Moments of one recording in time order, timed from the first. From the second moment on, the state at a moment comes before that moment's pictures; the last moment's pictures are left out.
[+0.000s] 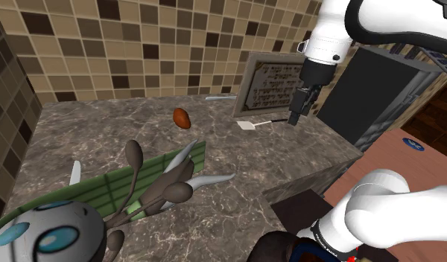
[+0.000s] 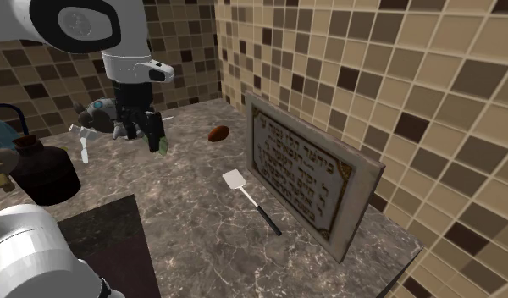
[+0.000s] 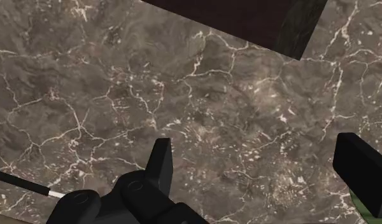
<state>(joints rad) -0.01 -0.77 0.06 -2.32 0.08 1.43 -0.07</state>
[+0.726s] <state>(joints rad) 0.04 -0.70 -0.15 -2.42 -0.12 1.63 -0.57</state>
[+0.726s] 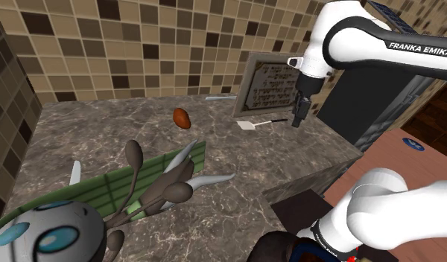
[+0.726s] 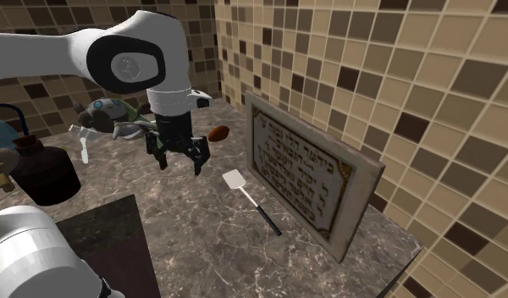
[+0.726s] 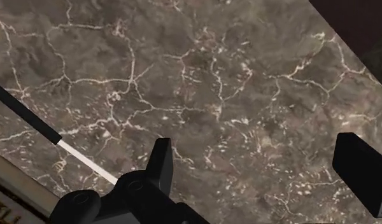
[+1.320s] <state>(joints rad) 0.11 -0.46 -0.36 -2.39 -0.23 1.89 -1.06</state>
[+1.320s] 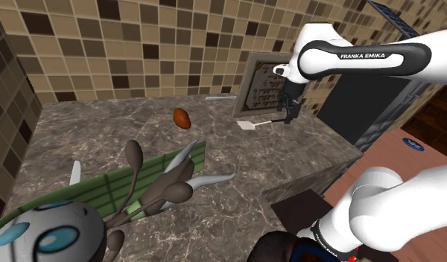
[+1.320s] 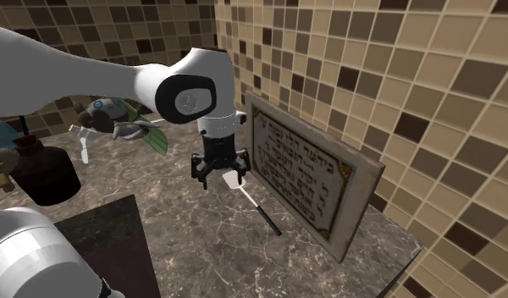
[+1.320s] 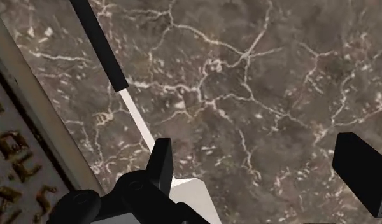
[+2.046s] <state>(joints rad) 0.19 -0.18 -0.50 -2.29 -0.18 2.13 -1.47</state>
